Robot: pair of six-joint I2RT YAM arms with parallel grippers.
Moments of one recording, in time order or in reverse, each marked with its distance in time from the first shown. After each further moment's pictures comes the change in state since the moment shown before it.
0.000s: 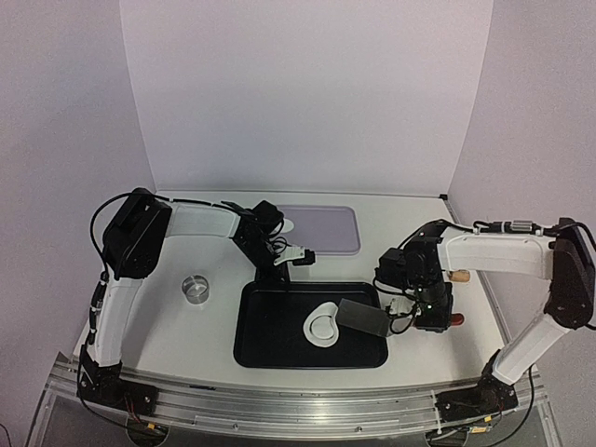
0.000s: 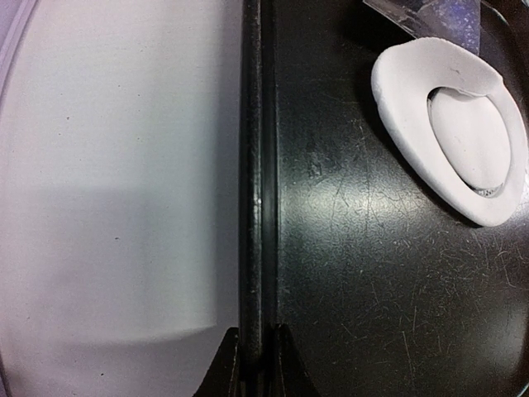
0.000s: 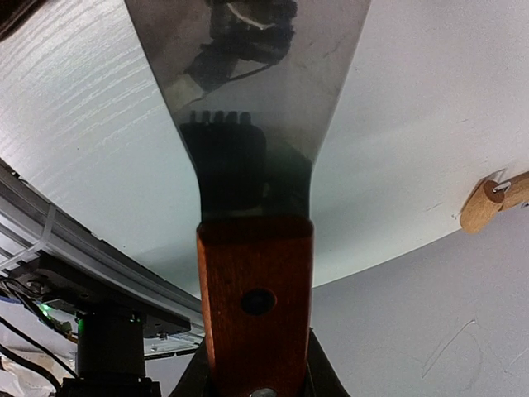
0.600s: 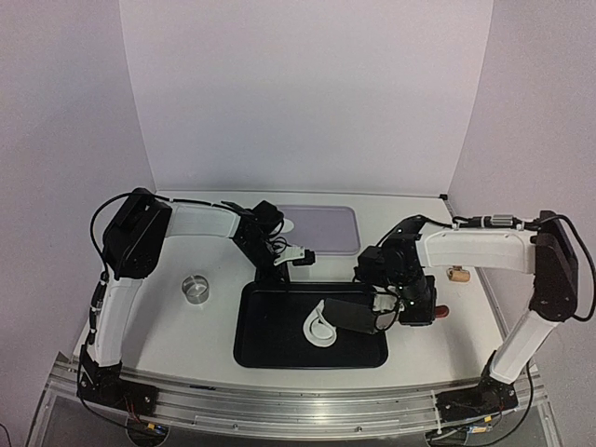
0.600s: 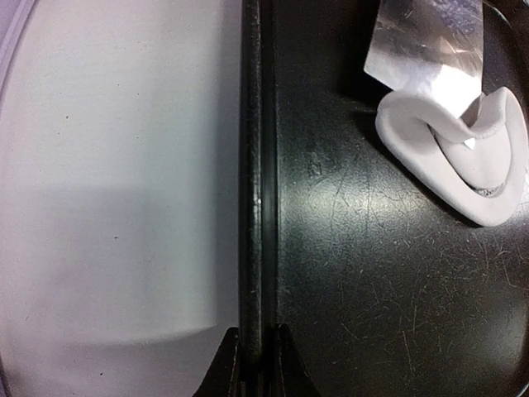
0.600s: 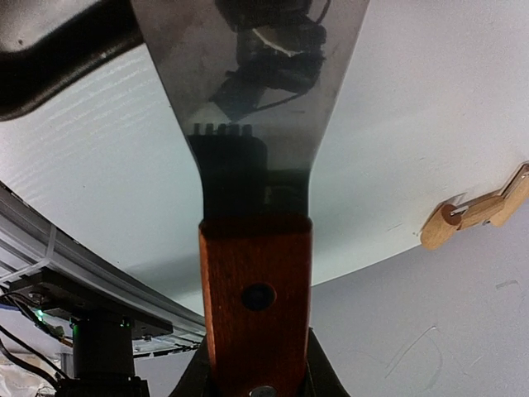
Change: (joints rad) left arm 0.000 0.000 0.000 -0.001 -0.001 0.000; right arm 0.073 0.106 0.126 -0.018 0.039 0.003
